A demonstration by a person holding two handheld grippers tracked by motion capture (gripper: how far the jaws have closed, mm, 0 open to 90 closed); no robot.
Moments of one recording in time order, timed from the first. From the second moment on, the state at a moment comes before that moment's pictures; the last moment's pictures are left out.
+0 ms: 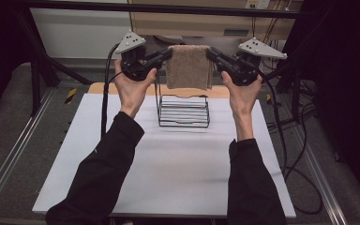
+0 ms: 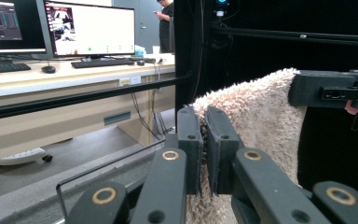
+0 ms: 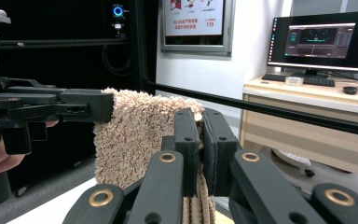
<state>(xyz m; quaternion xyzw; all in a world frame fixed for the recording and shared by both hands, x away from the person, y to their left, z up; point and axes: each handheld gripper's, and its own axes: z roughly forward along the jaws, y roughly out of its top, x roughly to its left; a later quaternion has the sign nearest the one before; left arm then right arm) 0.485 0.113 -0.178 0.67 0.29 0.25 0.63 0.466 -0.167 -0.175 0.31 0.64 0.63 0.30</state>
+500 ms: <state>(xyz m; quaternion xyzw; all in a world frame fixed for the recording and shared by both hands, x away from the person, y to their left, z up) 0.506 0.113 -0.170 0.66 0.30 0.26 0.63 0.486 -0.164 -0.167 0.31 0.64 0.63 0.30</state>
